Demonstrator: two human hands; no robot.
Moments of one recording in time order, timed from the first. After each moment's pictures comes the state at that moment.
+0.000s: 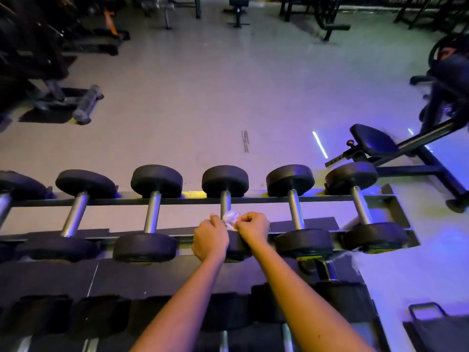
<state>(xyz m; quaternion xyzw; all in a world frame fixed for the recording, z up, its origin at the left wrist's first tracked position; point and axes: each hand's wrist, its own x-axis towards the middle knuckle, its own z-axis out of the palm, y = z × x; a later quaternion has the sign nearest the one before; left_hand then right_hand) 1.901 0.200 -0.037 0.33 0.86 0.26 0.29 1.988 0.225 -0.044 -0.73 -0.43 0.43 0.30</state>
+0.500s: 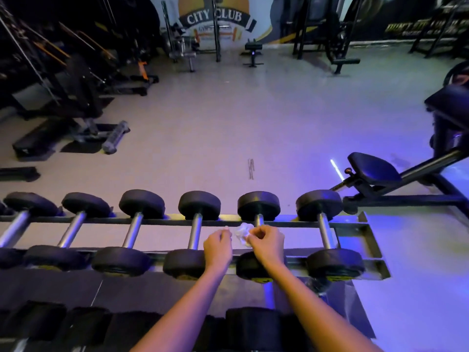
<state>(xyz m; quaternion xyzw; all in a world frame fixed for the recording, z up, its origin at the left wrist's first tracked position) 2.029 0.200 0.007 0.34 0.75 0.43 0.37 2.142 0.217 0.010 -0.67 -0.54 0.38 0.35</state>
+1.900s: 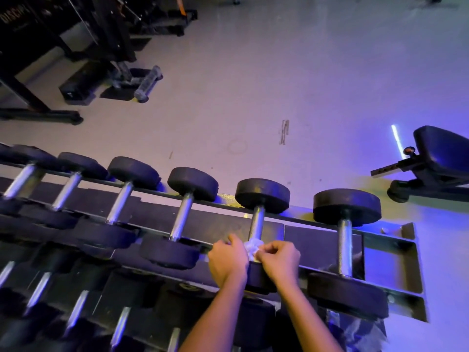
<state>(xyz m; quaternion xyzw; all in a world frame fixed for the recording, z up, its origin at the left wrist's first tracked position) 2.113 0.246 -0.028 0.10 0.92 0.27 0.27 2.203 0.265 -0.048 -0.69 -0.50 0.48 0.20</state>
